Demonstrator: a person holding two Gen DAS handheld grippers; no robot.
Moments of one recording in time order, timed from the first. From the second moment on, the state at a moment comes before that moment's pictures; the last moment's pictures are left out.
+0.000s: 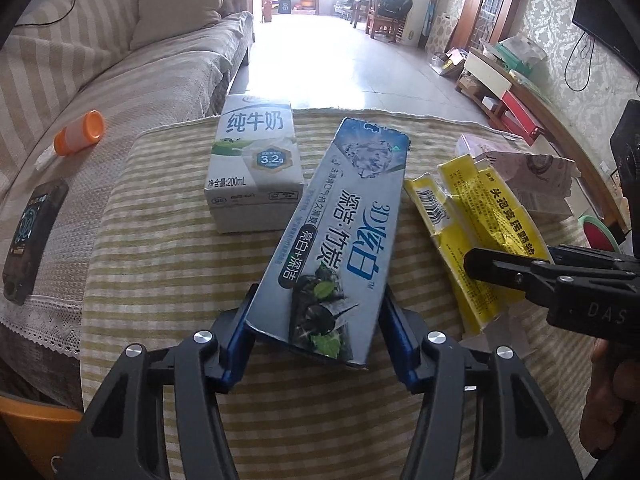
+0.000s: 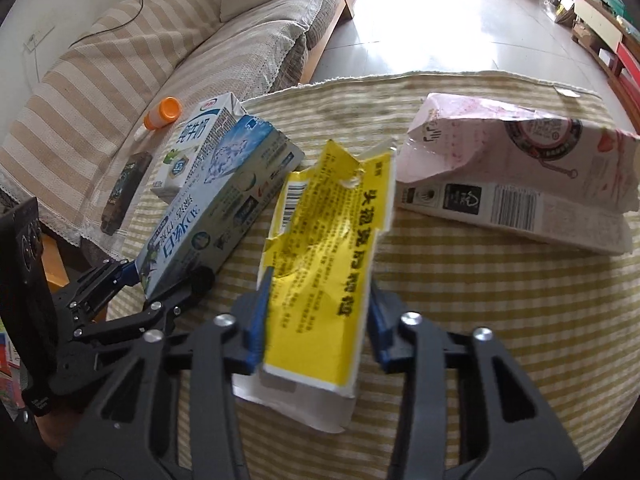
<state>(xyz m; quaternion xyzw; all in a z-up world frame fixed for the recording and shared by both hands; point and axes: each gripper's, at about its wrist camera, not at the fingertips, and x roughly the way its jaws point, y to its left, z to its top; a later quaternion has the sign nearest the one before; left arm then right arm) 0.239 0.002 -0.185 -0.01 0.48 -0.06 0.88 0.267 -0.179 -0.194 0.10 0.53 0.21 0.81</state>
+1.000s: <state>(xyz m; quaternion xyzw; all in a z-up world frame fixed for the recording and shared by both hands) 0.151 -0.025 -0.073 -0.03 0.39 -0.05 0.92 0.186 -0.228 -0.087 0.08 0.45 0.22 0.86</state>
